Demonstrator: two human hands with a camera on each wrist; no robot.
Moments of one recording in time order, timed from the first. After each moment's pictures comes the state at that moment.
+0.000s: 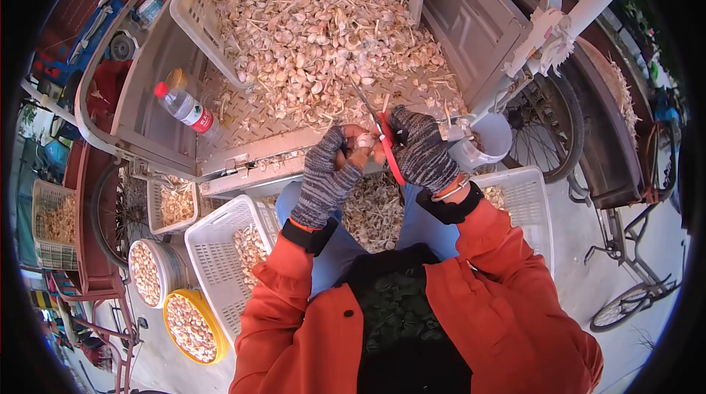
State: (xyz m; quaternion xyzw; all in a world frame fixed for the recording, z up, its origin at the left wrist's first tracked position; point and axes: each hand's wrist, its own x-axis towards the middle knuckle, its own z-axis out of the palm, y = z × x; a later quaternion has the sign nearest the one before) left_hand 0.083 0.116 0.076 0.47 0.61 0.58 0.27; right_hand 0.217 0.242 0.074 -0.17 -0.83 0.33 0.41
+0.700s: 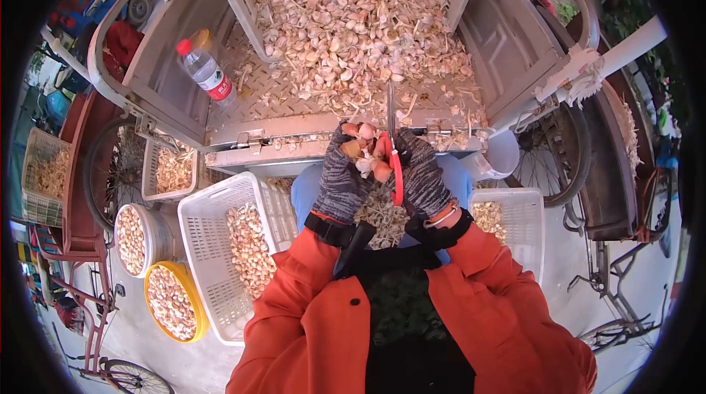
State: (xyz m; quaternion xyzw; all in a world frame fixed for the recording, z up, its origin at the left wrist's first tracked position) left_hand 0.086 0.106 0.052 0.13 0.11 0.85 0.50; right_hand 0.193 0.183 0.075 -0.17 -0.65 0.68 0.28
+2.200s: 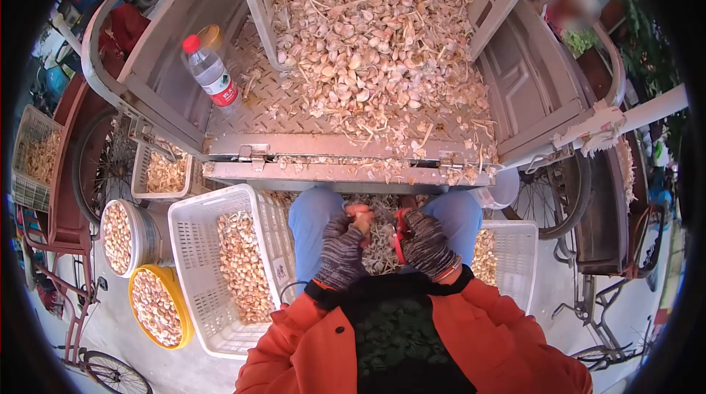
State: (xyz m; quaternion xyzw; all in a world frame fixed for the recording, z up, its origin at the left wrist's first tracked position) left_hand 0.107 0.048 0.014 0.10 0.52 0.76 0.38; right_hand 0.229 0.174 0.012 -0.19 -0.89 0.35 0.20
